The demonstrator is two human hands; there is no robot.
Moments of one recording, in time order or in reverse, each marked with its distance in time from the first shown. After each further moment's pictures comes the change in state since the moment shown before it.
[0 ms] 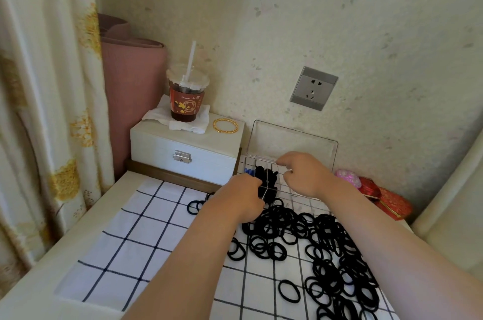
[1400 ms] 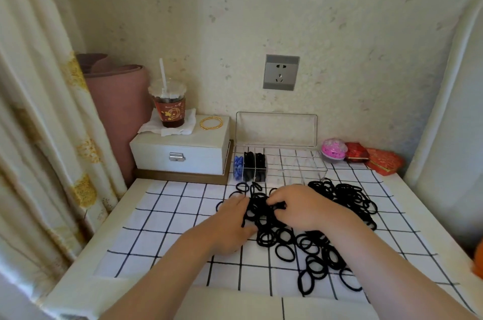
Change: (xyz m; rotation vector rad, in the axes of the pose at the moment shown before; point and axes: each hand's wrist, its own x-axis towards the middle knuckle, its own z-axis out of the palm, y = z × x) left_hand -0.072 -0.010 0.043 0.020 -0.196 0.064; right_hand -0.121 -0.019 0.038 0.169 -0.160 -0.011
